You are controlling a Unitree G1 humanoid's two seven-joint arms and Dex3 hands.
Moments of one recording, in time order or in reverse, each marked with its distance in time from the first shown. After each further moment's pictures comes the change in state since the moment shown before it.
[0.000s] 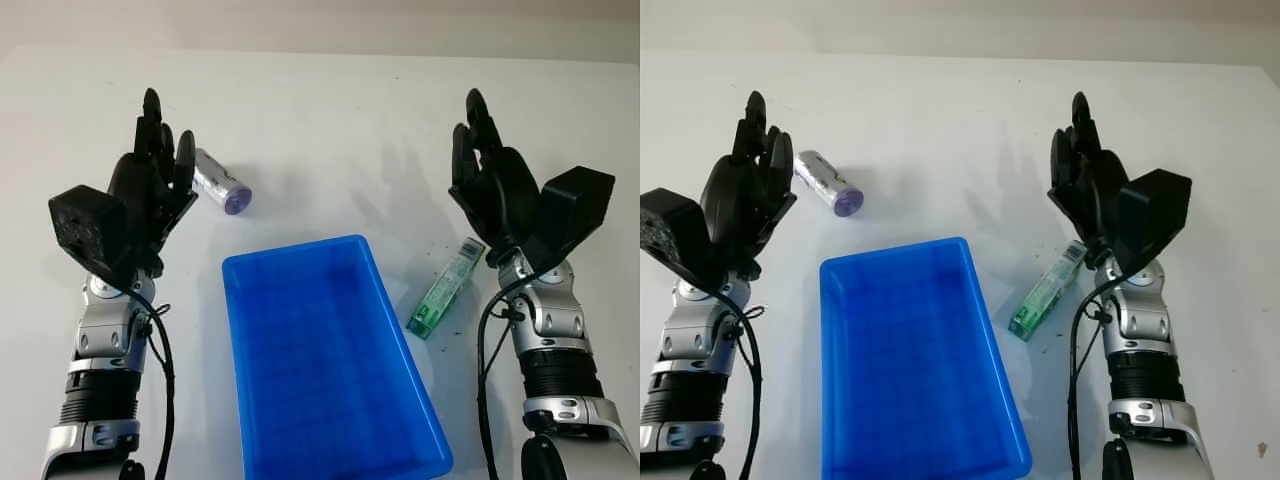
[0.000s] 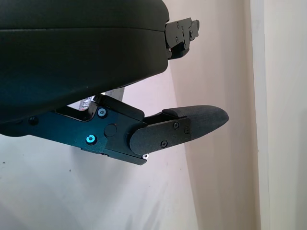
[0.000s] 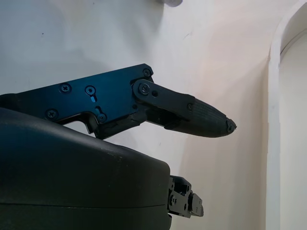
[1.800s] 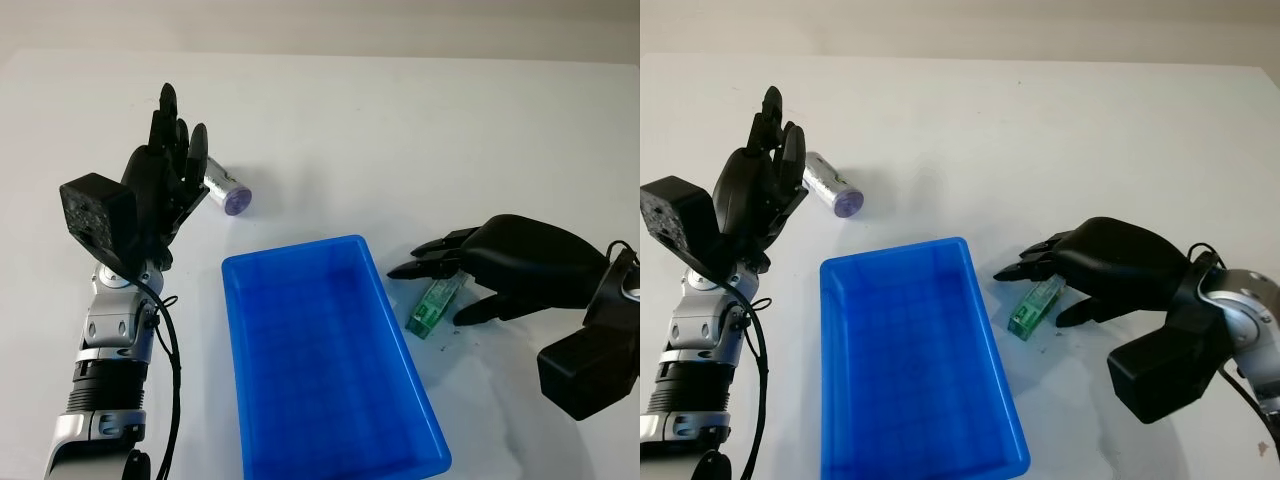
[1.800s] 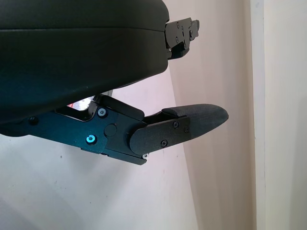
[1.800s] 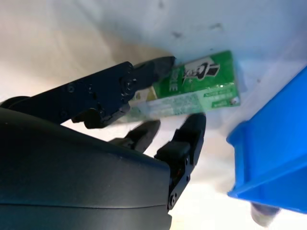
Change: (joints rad) left arm -0.027 -0.009 -0.016 0.004 -0.012 0.030 -0.042; right arm 0.270 -0.619 0.232 -0.264 -0.728 -0.723 0.105
